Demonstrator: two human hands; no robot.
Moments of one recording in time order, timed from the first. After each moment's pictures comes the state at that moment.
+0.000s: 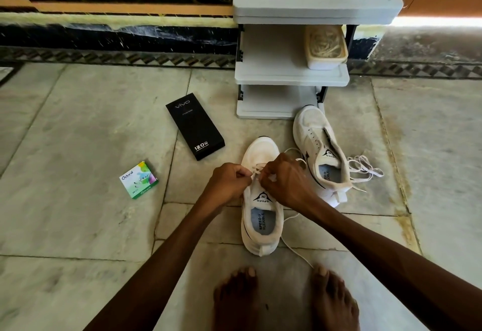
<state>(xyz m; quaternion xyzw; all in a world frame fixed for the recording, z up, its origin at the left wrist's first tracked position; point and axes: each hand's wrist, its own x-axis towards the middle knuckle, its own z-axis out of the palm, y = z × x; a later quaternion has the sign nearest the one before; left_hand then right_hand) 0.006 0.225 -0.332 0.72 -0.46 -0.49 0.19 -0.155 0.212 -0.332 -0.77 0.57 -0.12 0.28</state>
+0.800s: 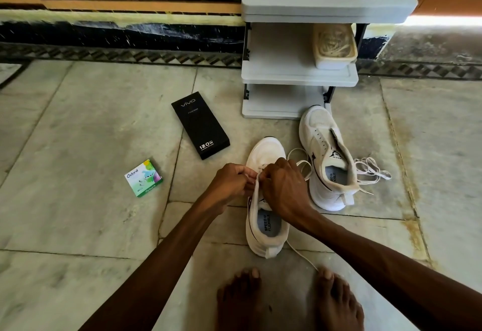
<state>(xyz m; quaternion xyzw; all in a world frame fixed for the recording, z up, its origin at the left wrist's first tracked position) 0.009 0.221 -0.337 0.70 -0.40 -0.56 0.21 -0.130 0.227 -0.334 -0.75 0.62 -0.07 0.21</state>
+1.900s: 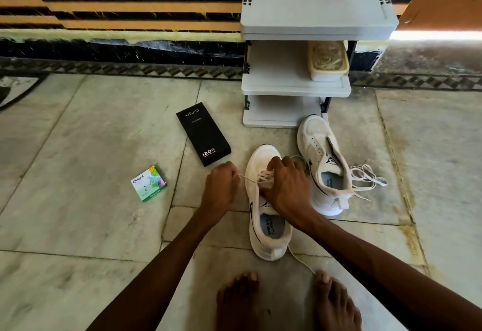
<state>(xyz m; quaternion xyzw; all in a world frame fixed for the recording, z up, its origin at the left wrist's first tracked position) 0.027 0.224 -0.372 0.74 -0.60 -0.22 0.19 -0.137 0.222 -0.334 -0.74 0.65 -0.07 0.16</state>
